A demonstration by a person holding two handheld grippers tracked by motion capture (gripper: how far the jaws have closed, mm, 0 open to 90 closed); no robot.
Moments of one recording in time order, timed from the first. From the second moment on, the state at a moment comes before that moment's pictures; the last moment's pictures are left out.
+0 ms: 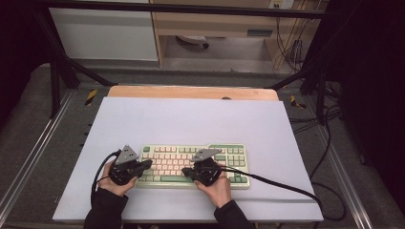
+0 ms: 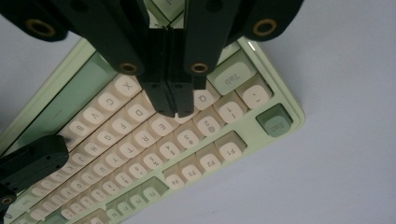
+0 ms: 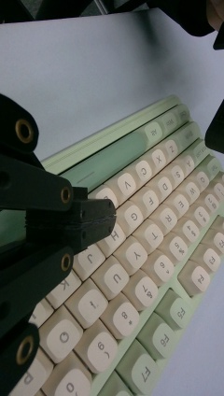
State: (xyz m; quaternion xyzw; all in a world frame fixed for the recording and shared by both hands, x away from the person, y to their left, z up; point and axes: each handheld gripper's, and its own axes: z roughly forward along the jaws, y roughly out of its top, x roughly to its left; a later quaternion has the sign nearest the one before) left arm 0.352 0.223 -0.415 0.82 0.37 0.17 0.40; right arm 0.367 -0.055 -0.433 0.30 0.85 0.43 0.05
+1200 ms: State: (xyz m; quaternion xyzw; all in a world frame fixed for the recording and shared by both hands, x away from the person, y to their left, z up) left arm 0.348 0.208 -0.411 0.83 0.35 0.16 0.41; right arm 0.362 -0.103 -0.411 0.31 0.84 0.43 0.09
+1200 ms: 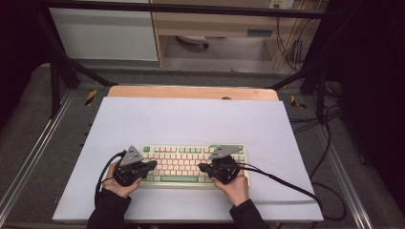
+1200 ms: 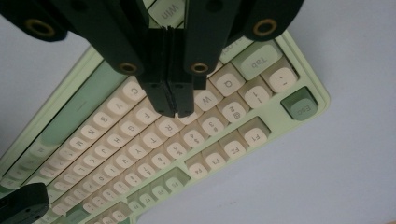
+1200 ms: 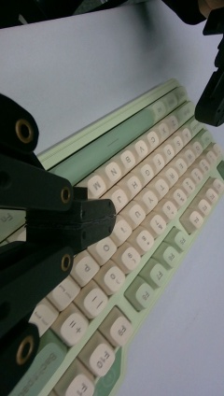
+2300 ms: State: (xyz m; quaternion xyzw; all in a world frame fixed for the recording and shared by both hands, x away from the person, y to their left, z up) left arm 0.350 0.171 -0.426 0.85 0.33 0.15 0.39; right arm 0.354 -0.137 -0.414 0.33 0.83 0.44 0.09
